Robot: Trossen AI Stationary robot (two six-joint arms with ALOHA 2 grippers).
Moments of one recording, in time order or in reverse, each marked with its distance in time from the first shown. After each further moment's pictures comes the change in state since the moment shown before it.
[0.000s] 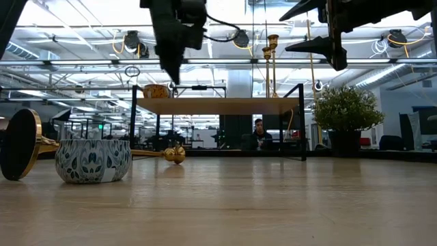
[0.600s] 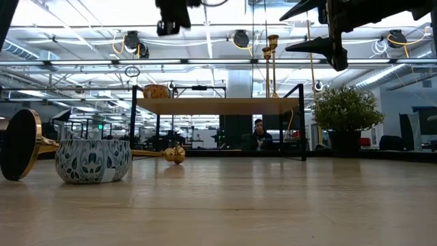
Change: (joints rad) left arm -0.059 -0.049 0.248 -0.069 0.256 -0.316; right arm 0.000 0.000 0.000 0.000 -0.003 0.032
